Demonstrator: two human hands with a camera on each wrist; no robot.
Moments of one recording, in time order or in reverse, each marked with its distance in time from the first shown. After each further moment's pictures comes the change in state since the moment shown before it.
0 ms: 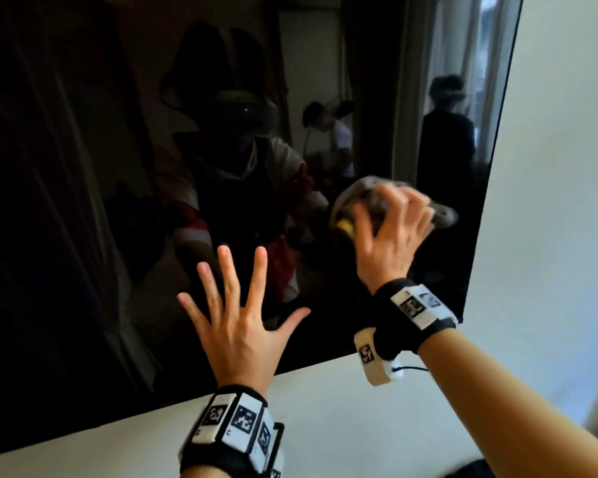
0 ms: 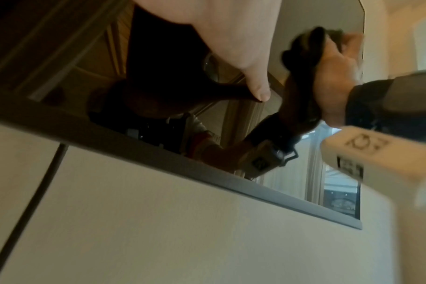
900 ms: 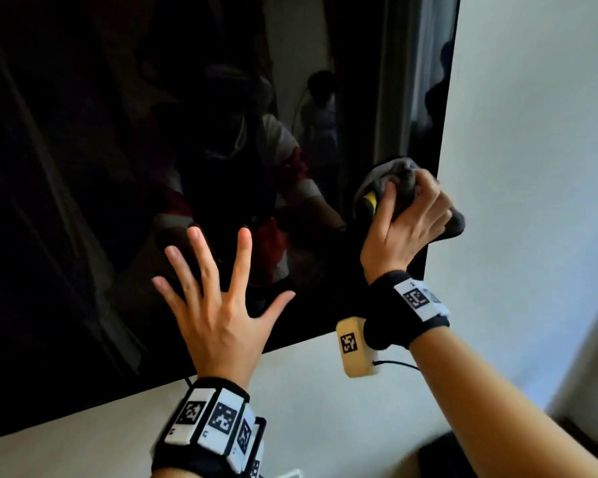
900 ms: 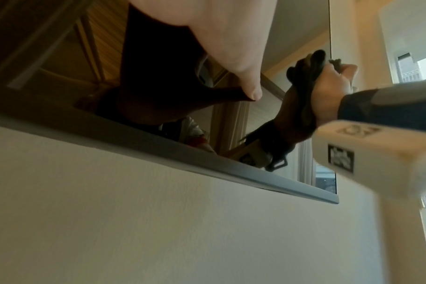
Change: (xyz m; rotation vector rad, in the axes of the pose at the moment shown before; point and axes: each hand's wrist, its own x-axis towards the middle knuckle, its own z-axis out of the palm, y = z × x) left_hand -0.007 0.061 0.025 0.045 -0.003 0.047; right_hand 0.000 0.078 -0.028 0.070 0.160 0.345
